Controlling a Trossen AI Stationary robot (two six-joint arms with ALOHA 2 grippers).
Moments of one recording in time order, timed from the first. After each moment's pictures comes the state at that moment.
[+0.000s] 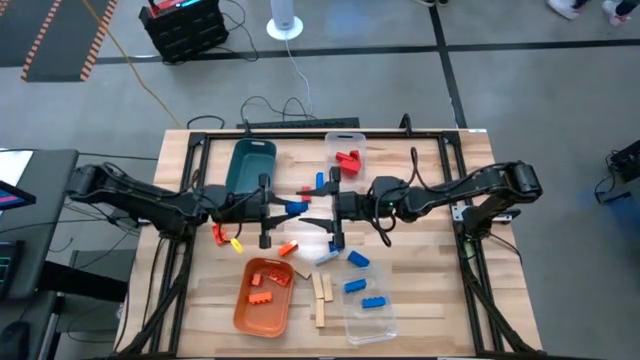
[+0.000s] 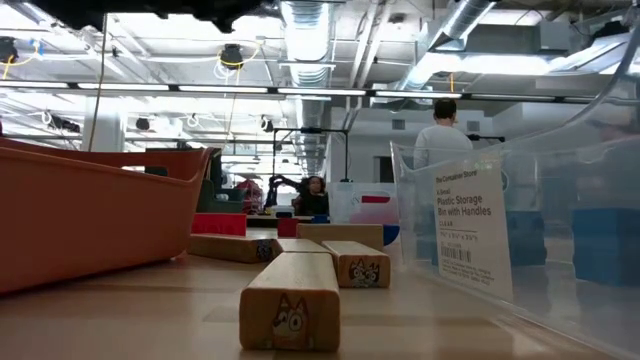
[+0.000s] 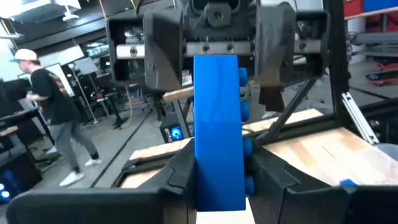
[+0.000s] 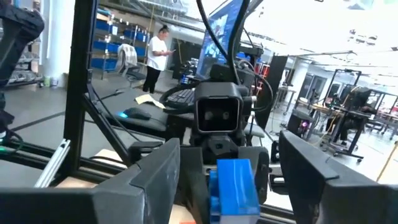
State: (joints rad) left arm -0.12 1.12 0.60 0.66 -0.18 0.30; right arm 0.10 1.58 1.09 0.65 0.02 -0.24
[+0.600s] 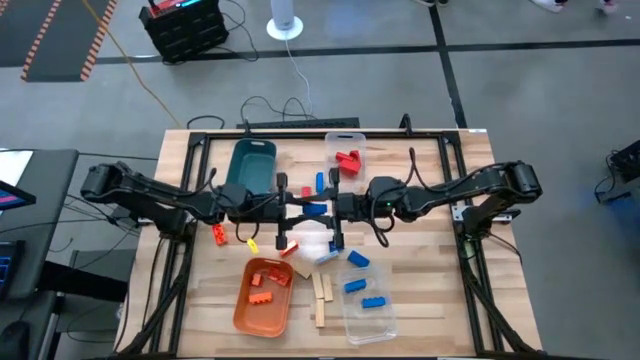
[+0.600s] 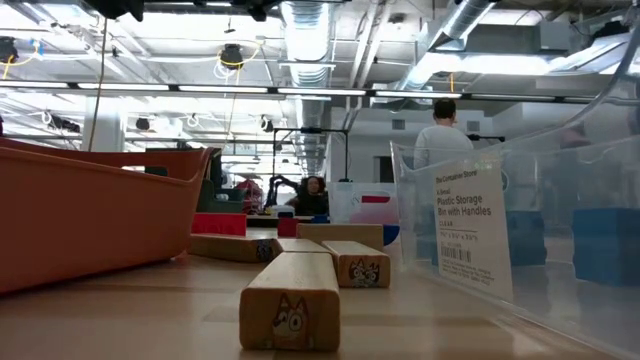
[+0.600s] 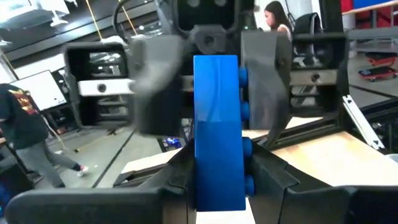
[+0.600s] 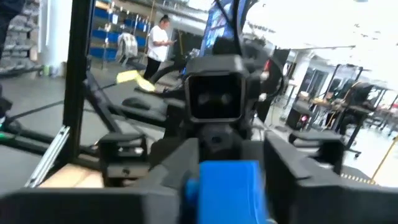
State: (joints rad) left arm -0.11 1.29 0.75 0.67 -0.13 0.33; right arm 0.09 1.58 1.09 0.60 0.02 -0.26
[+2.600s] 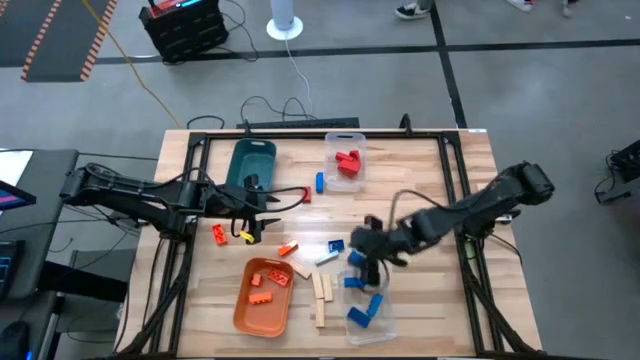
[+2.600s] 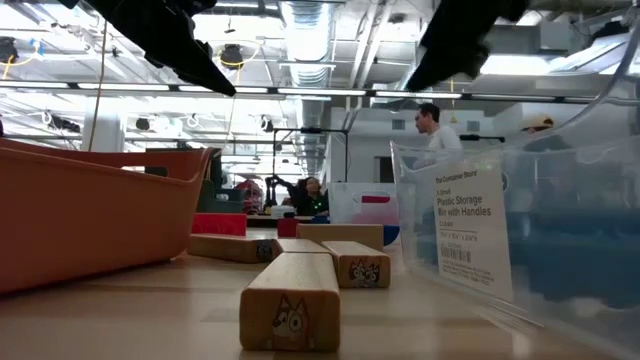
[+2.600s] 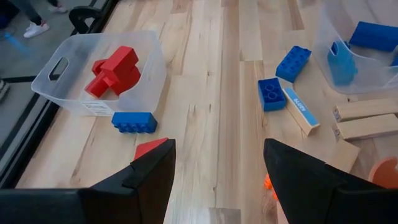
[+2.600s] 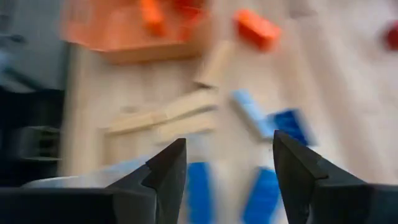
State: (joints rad) left arm -0.07 1.01 0.75 -0.30 -0.27 0.05; right arm 0.35 1.50 1.11 -0.46 0.18 0.49
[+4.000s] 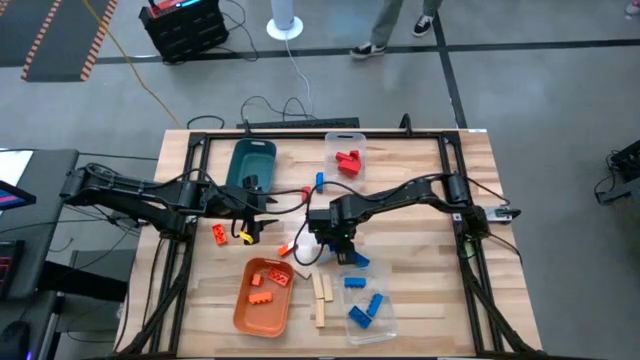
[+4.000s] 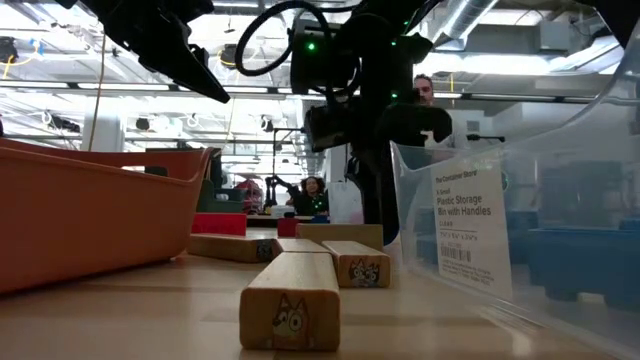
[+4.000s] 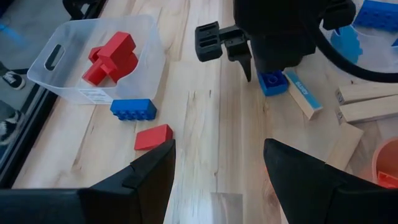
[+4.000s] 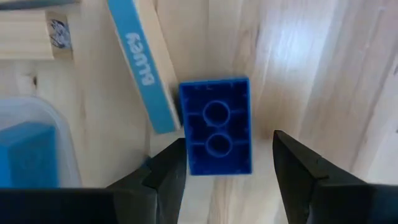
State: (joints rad) left arm -0.07 1.01 0.75 -0.35 -0.27 0.06; right arm 0.06 2.10 1.56 -0.92 -0.13 -0.06
